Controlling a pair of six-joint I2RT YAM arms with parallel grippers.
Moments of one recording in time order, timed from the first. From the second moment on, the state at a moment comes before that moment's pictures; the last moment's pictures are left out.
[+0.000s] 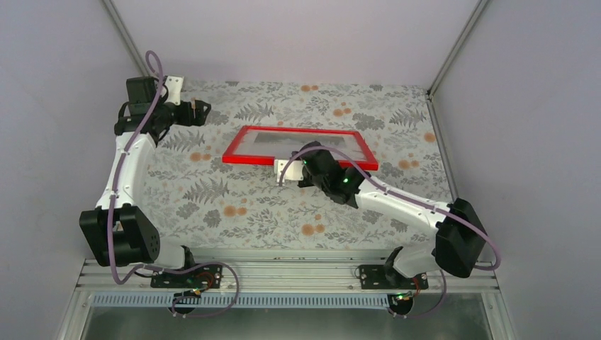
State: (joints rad) left arm 0.13 1.42 1.32 -0.53 0.44 0.09; right arm 0.90 1.40 1.03 -0.26 0.26 -0.96
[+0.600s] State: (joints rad) left arm 0.13 1.45 1.32 -0.54 0.46 0.10; right arm 1.01 1.50 0.71 0.07 0.29 -0.86
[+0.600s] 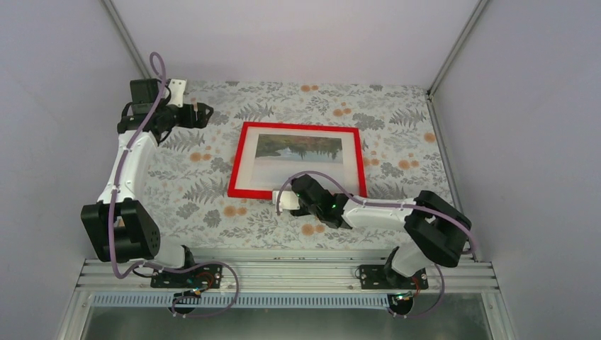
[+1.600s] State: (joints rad) left arm -0.07 1.26 0.95 -0.62 0.48 0.52; right arm 0.50 1.80 1.37 -0.49 -0.48 -0.62
